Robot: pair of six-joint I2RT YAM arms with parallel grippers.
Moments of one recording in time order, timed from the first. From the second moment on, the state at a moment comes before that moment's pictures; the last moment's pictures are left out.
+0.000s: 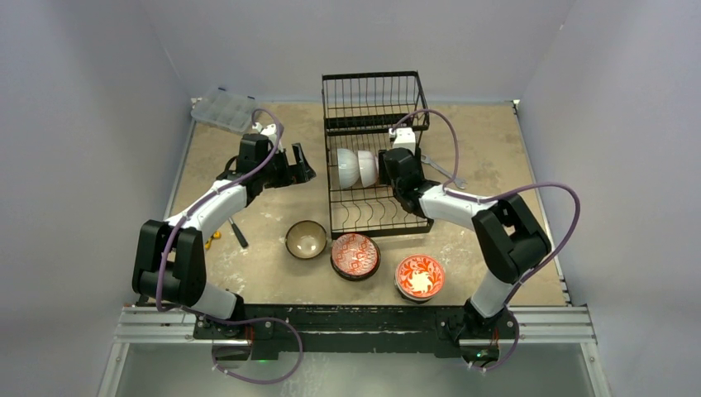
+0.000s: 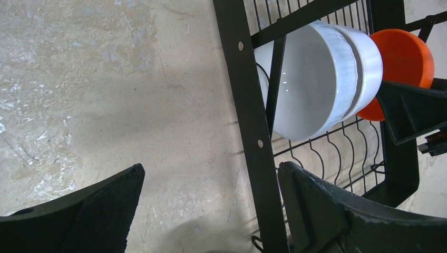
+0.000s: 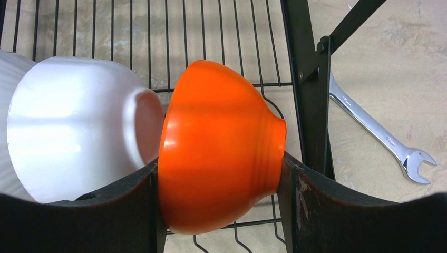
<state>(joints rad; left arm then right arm) -0.22 1.49 0.95 -0.11 0.26 -0.43 0.57 1.70 0.97 0.19 0.51 0.23</state>
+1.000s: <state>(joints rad) -0.21 1.49 0.95 -0.11 0.28 -0.43 0.59 1.79 1.06 0.14 0.59 0.24</state>
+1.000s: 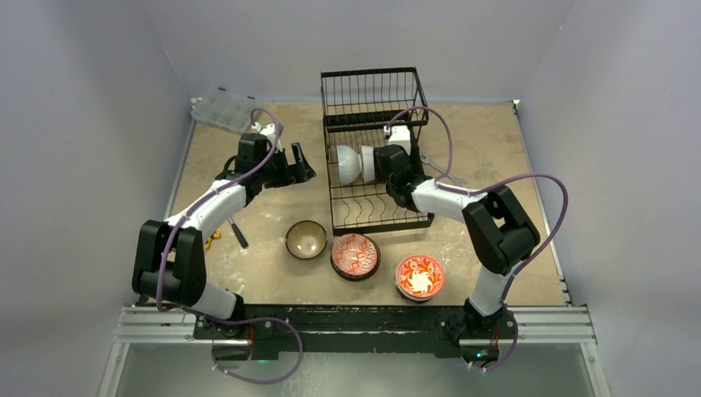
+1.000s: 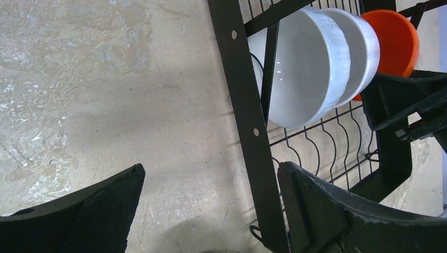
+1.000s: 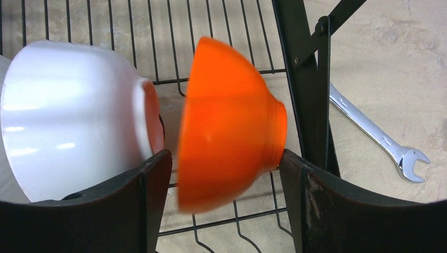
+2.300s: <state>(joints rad) -0.21 1.38 0.90 -0.16 0.32 -0.45 0.46 1.27 0.82 -0.05 0.13 0.44</state>
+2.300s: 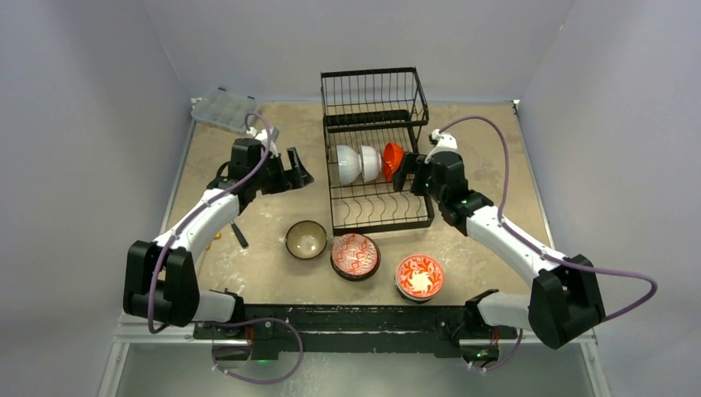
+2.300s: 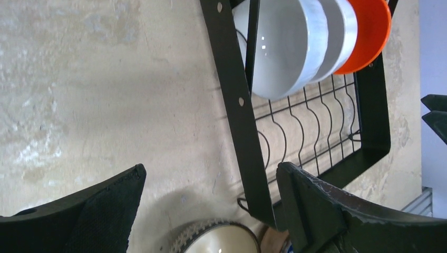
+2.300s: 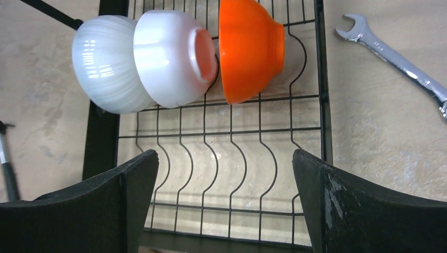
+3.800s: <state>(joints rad) -0.21 1.32 0.64 -0.49 0.41 -0.61 0.39 1.19 0.74 0.01 -0.35 0.63</state>
